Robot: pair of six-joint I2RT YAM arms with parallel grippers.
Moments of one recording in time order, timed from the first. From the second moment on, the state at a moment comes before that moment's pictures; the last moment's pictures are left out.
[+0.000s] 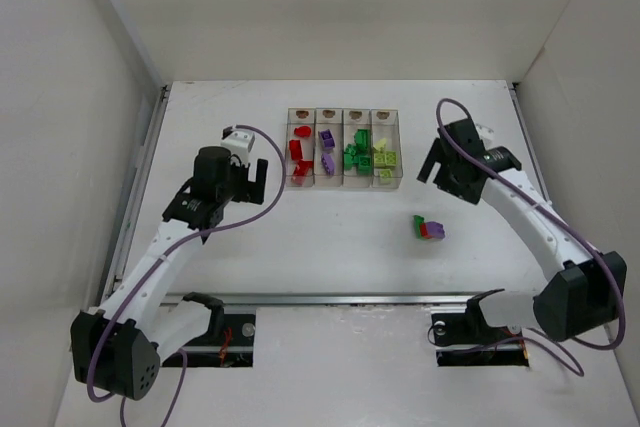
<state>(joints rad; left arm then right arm) -0.30 1.01 0.79 -0.38 -0.06 0.02 0.36 1.34 1.22 -0.84 0.32 0.67</state>
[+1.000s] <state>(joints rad) -0.29 0.95 0.77 -0.36 0.01 0.02 0.14 1.36 0.77 -0.63 0.02 1.19</state>
